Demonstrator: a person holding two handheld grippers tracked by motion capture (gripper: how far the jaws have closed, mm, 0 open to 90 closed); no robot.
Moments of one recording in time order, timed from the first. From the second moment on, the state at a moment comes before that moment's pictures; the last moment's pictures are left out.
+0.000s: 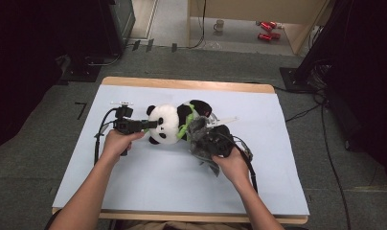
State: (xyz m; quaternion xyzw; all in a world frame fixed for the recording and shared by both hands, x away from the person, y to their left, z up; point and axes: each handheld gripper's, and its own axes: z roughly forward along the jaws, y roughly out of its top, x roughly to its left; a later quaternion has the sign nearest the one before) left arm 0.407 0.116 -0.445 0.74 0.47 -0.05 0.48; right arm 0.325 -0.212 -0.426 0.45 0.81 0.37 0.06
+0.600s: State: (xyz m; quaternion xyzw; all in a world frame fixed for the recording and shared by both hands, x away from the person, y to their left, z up) left arm 0.424 0.109 -0.393 0.82 0.36 0.02 0.46; right arm 0.342 -0.228 -0.437 0.46 0.81 0.34 0.08
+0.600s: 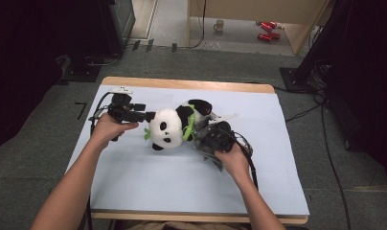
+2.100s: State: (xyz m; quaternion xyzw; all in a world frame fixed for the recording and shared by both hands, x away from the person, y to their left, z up) left arm 0.386 0.082 -0.417 0.75 0.42 0.03 0.51; right arm 0.319 -0.186 -0.367 0.38 0.79 0.48 0.07
